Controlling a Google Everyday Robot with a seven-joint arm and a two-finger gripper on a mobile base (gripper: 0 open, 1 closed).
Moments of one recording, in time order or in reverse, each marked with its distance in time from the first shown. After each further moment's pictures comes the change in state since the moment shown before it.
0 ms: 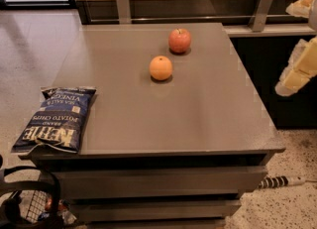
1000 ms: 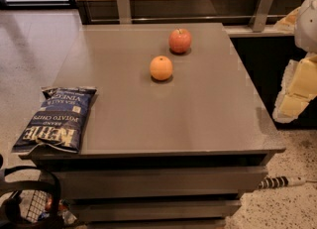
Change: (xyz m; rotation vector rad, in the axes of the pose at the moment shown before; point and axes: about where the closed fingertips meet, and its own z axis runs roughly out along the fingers) arm -0.013 0.057 -0.007 -0.082 0.125 -0.057
